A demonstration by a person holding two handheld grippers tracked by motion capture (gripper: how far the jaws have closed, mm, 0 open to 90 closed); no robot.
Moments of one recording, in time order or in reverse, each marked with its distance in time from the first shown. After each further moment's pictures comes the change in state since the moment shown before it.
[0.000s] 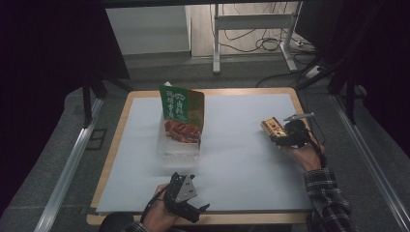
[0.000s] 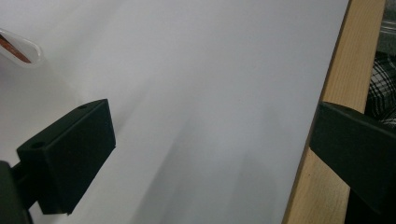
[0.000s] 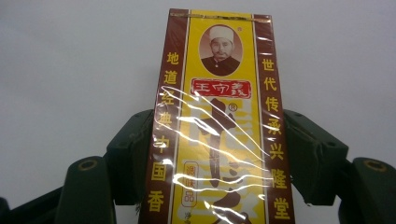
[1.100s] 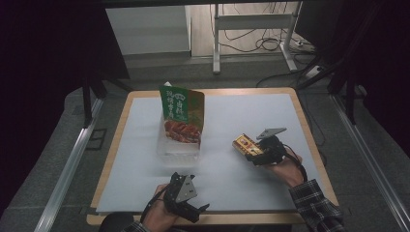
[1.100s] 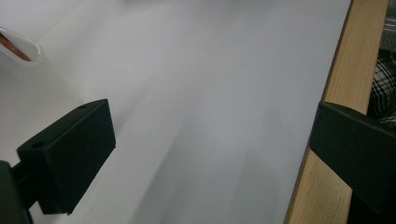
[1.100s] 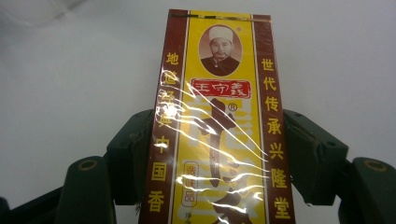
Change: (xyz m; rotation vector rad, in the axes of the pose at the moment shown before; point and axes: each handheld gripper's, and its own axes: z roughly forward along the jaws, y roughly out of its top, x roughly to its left) left arm 0.000 0.000 0.001 0.008 0.003 0.003; right arm 0.090 -0.010 0.008 0.034 0.201 -0.192
